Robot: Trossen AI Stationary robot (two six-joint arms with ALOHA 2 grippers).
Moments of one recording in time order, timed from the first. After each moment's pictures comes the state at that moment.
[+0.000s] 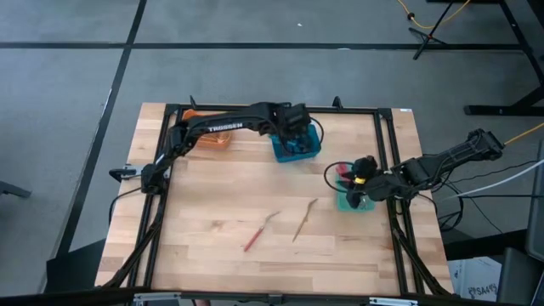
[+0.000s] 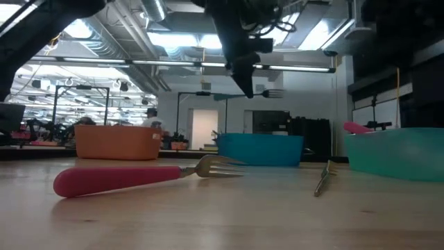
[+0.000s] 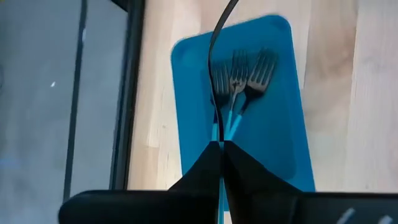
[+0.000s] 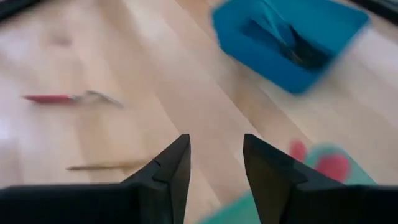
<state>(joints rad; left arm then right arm) 0.26 2.19 2.15 -1.02 -0.29 0.27 0.42 0.86 0.71 -0.73 0.54 0.83</state>
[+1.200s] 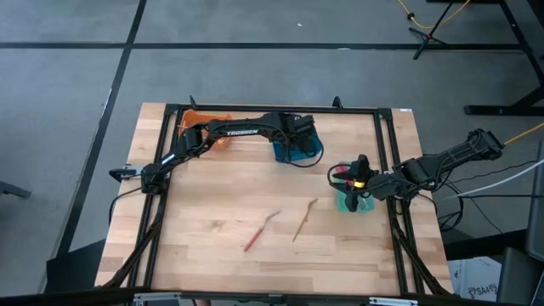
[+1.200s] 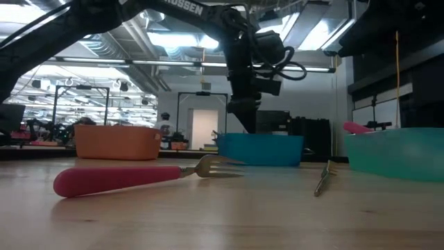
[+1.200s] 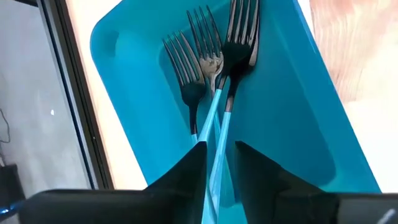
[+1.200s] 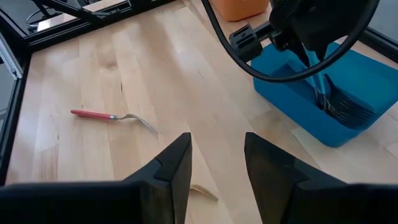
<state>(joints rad) 0.27 2.36 2.14 -0.96 -0.28 0.56 0.42 0.86 0.71 -0.51 0.54 0.62</state>
